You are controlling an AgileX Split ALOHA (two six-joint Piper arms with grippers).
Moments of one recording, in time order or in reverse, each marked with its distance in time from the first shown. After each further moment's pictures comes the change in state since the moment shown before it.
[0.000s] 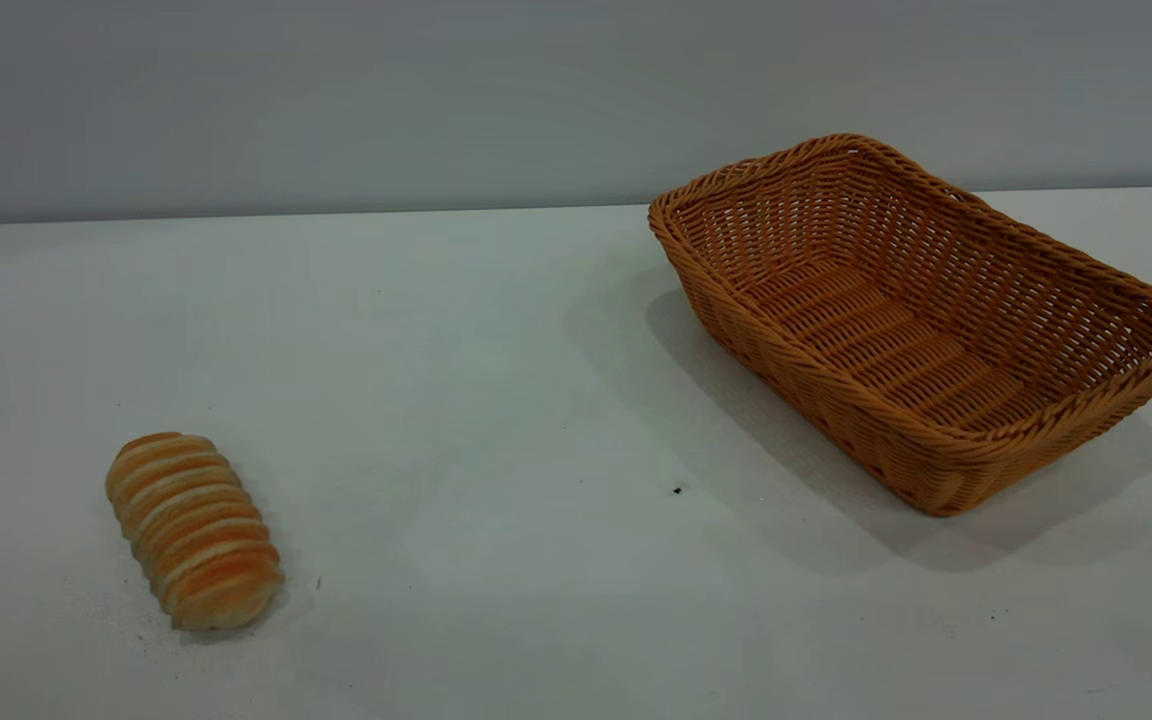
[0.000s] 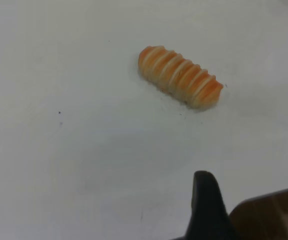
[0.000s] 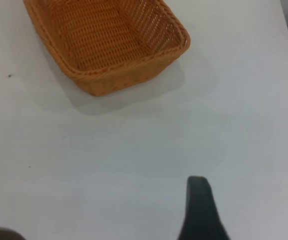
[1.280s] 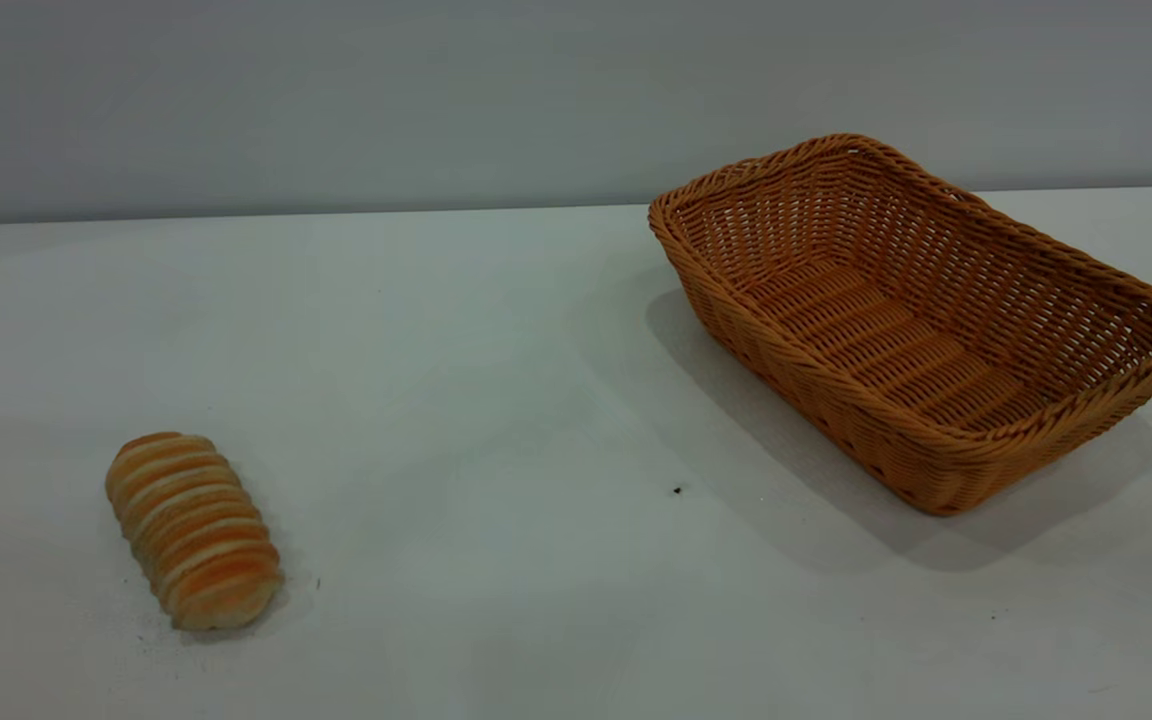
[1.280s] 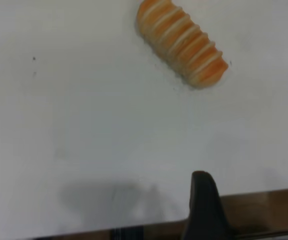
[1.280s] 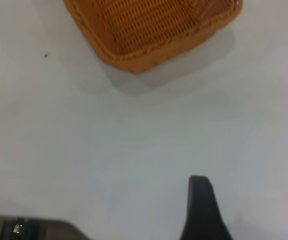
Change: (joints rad) left arm -0.067 0.631 -0.062 0.043 -0.269 -0.261; right arm 0.120 0.516 -0.022 0.027 -0.271 0.178
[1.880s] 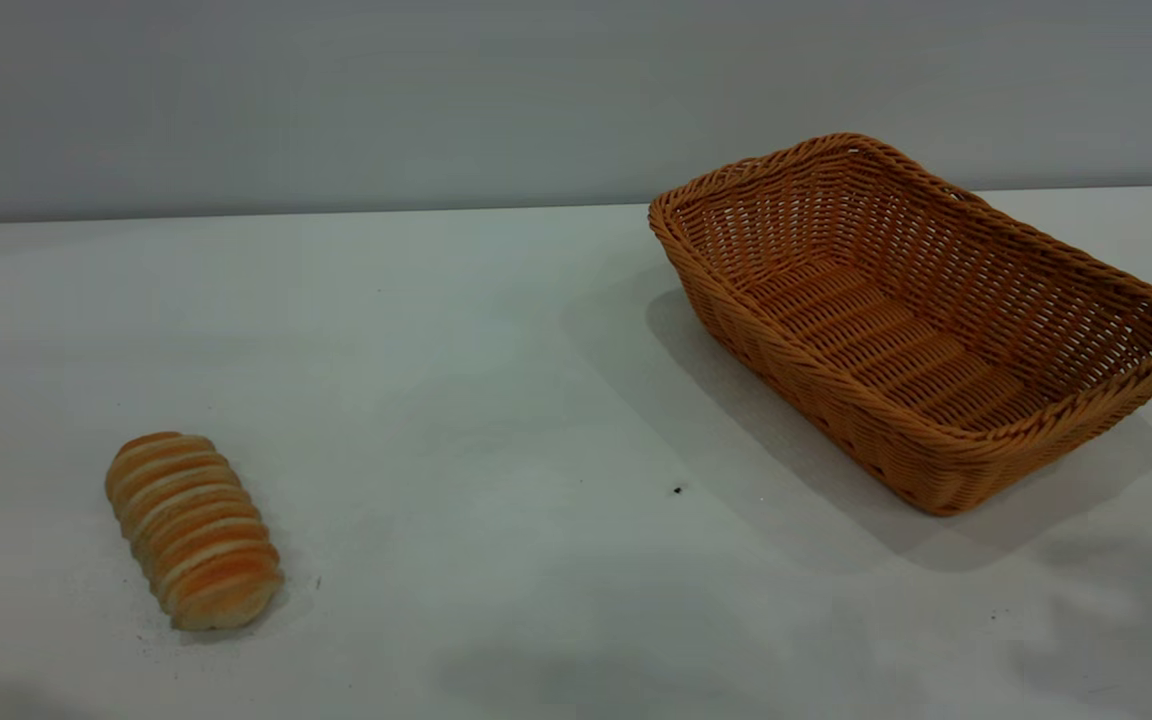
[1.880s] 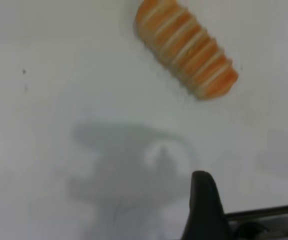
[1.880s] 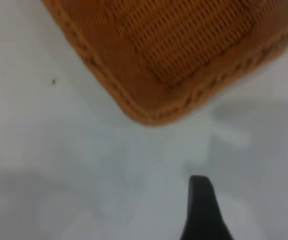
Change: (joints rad) left arm 0.000 0.352 -0.125 -0.004 -0.104 0.029; right arm 0.000 0.819 -0.269 0.143 -0.290 0.089
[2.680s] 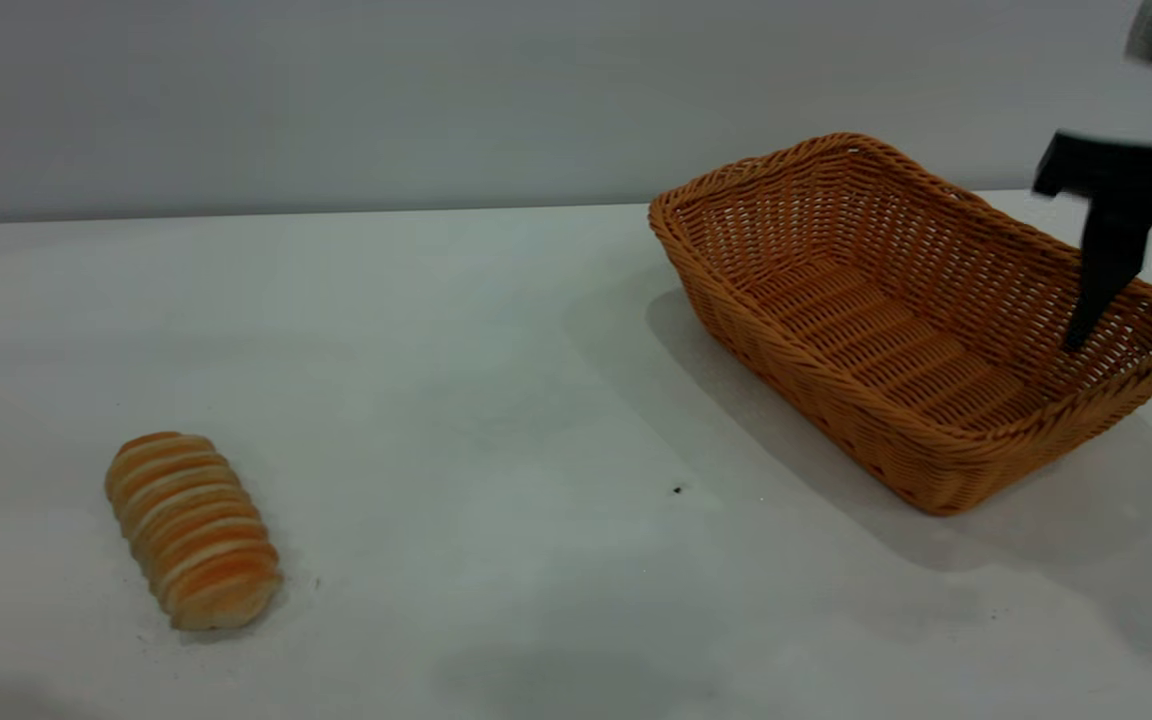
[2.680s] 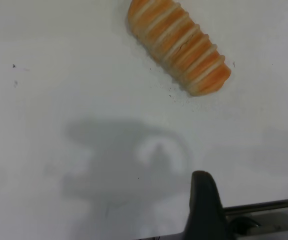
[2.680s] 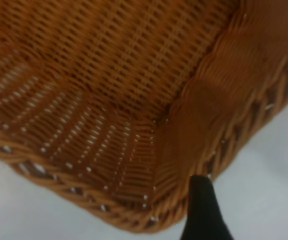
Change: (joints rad) left arm 0.000 0.001 0.000 -0.019 0.015 0.001; right arm -0.002 0.470 -0.186 -0.038 -0.055 0.366
